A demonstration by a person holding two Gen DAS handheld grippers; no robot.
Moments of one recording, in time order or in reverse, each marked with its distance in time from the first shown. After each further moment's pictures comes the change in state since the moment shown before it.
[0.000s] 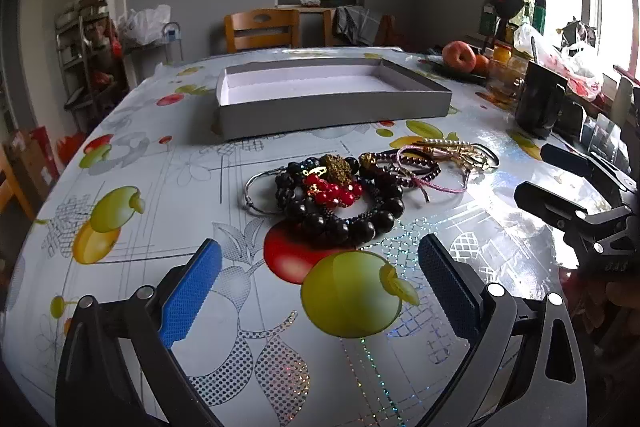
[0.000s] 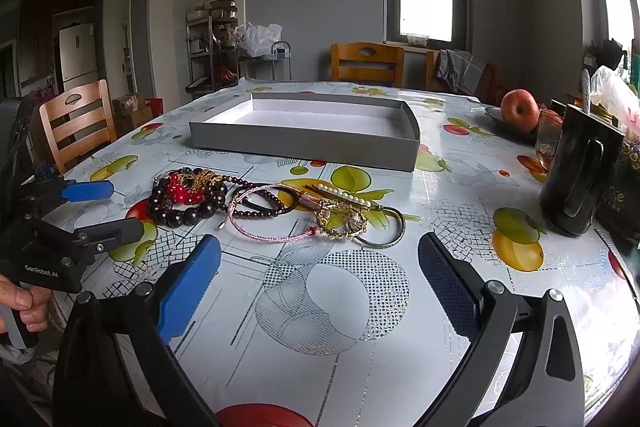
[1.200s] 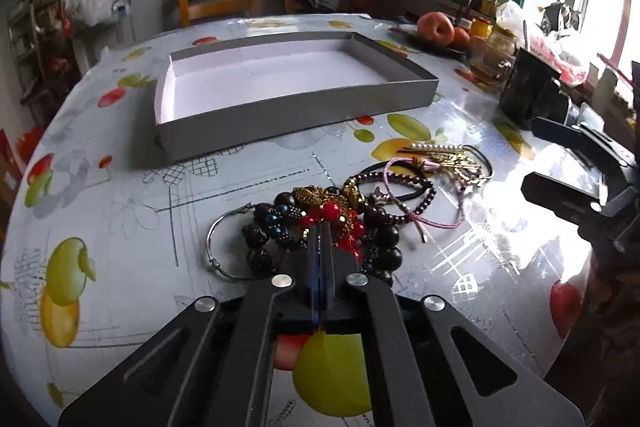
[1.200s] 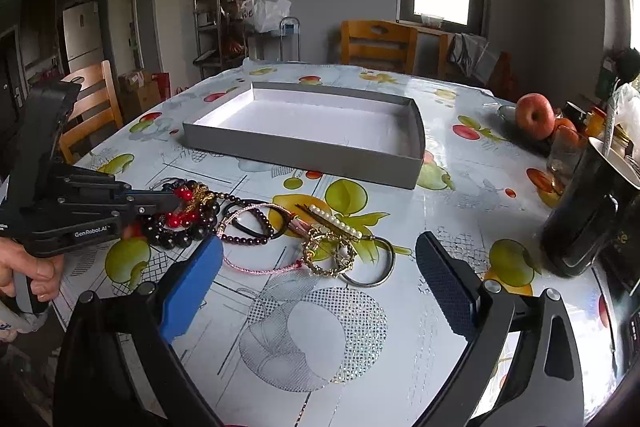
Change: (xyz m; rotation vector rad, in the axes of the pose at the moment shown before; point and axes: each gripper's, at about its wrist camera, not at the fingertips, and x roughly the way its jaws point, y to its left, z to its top) left arm 0.044 0.008 0.046 0.044 0.150 -0.168; right arm 0.017 -0.010 0.044 -0.036 0.122 0.037
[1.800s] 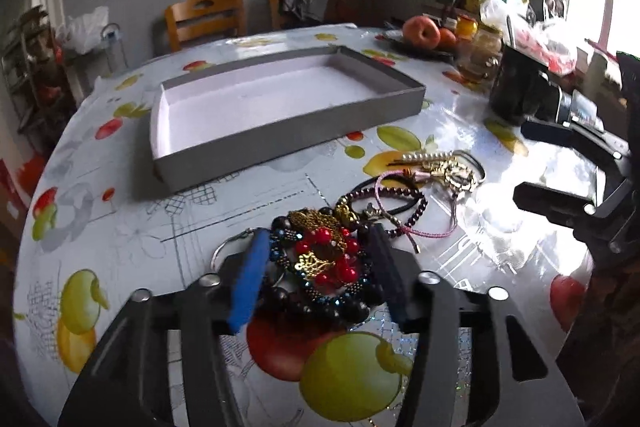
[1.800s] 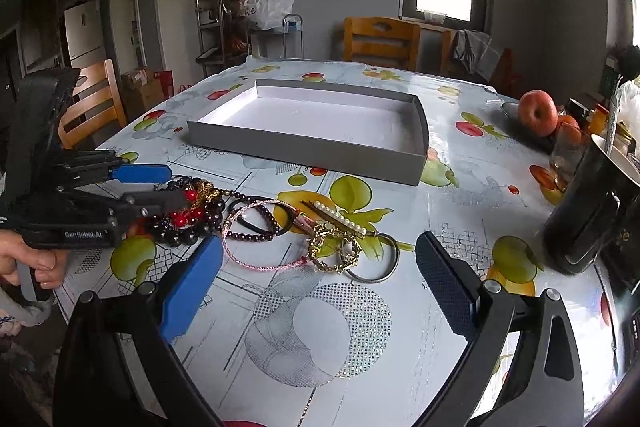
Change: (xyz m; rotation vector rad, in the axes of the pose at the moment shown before) left arm -0.002 -0.011 0.009 0.096 -0.026 0.017; right arm -0.002 -0.001 -0.002 0.011 0.010 0.011
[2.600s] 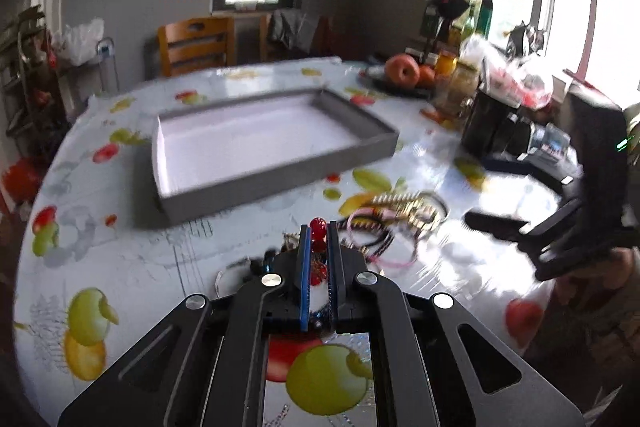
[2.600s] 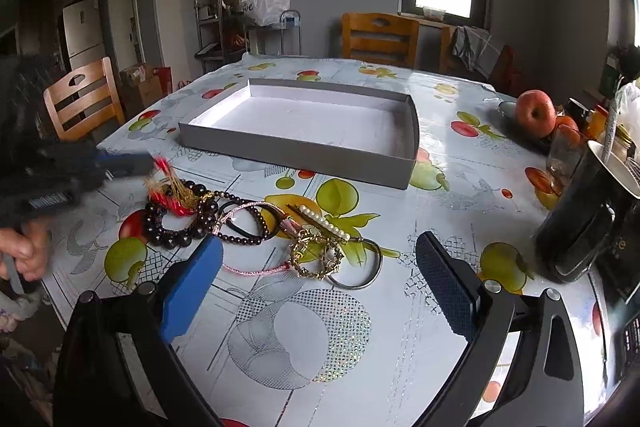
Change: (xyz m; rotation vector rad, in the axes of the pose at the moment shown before) left arm -0.045 0.003 0.015 -0.033 -0.129 -0.078; right arm 0.005 -0.011 0.009 -0.008 0.039 0.013
